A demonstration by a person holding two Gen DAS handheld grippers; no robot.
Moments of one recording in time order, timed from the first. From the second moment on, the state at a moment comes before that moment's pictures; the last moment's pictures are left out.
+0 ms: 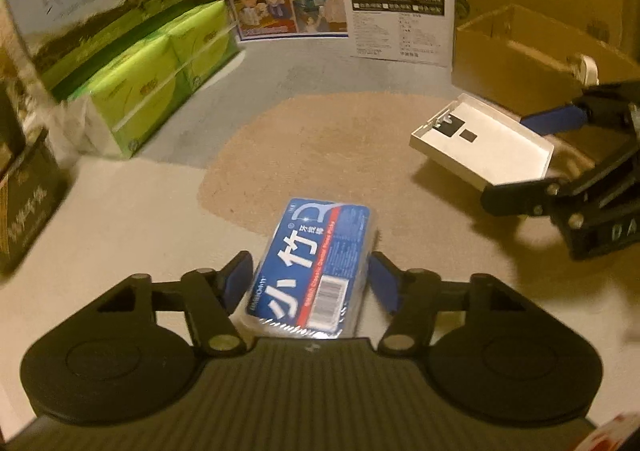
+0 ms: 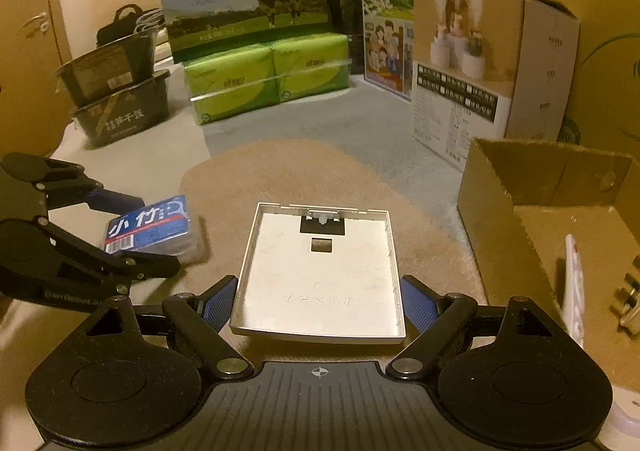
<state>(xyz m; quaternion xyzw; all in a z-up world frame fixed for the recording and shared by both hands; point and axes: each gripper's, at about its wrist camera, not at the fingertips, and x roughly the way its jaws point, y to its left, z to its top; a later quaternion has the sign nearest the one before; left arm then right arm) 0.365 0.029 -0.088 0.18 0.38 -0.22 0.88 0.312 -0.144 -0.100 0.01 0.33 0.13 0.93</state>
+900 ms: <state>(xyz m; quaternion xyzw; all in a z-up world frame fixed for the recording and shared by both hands) 0.229 -0.028 -0.015 0.05 0.38 -0.15 0.91 0.184 -0.195 -0.026 0.00 0.29 0.10 0.95</state>
